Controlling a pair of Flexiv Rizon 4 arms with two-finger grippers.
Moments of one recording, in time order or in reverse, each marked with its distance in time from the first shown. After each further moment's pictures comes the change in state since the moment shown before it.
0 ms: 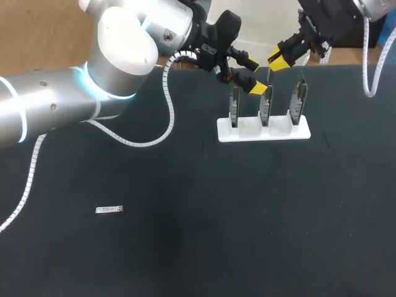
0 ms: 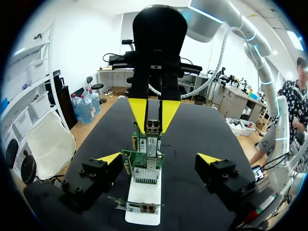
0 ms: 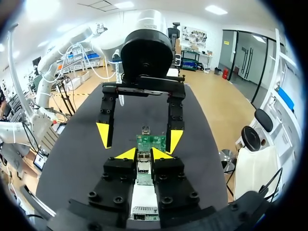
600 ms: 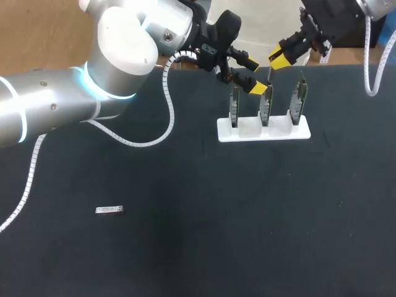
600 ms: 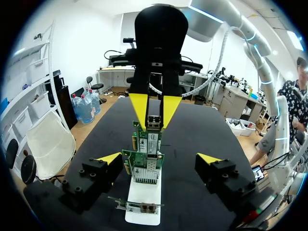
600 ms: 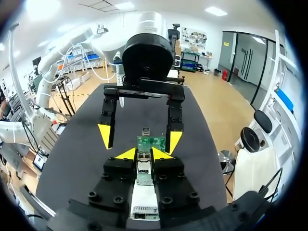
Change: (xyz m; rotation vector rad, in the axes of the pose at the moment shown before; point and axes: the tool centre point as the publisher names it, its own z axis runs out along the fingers) left arm 0.000 0.000 0.000 0.000 0.000 0.000; right arm -0.002 0.001 -0.004 0.004 -0.008 -0.005
